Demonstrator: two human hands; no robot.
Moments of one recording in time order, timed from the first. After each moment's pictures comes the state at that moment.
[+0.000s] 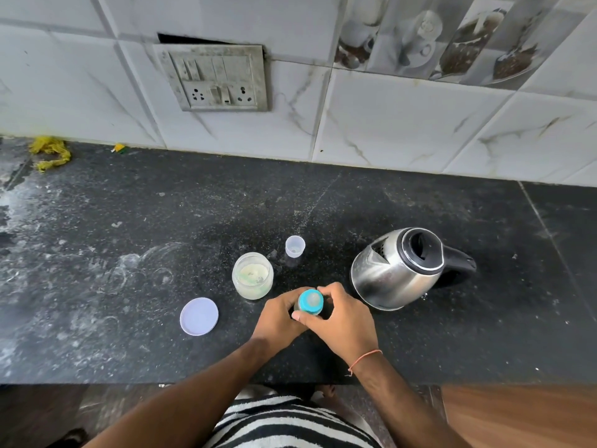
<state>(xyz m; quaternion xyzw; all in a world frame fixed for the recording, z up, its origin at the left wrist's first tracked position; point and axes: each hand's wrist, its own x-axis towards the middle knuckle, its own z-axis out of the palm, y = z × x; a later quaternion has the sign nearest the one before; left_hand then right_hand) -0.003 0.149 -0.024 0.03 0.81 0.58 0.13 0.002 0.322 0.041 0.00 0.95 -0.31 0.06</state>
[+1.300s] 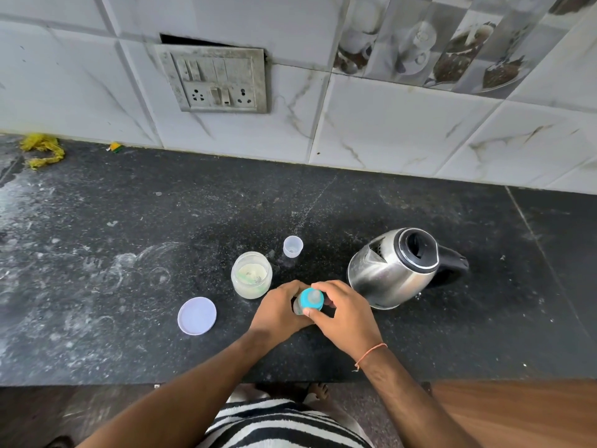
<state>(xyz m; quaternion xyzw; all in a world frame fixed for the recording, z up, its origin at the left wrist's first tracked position) -0.019 0.146 -0.018 0.06 0.86 0.48 0.13 -0.005 0.333 0.048 -0.10 0.94 -0.31 0.04</state>
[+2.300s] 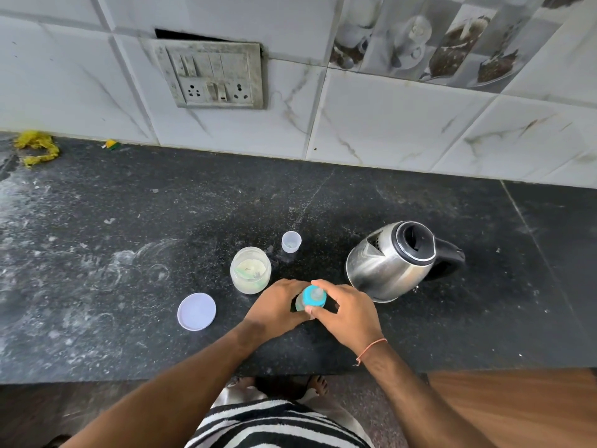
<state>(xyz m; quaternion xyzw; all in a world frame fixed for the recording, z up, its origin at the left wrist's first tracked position) -0.025 0.136 -0.022 0.17 0.89 0.40 0.13 0.001 0.340 0.041 -0.07 0.96 -0.27 0.04</state>
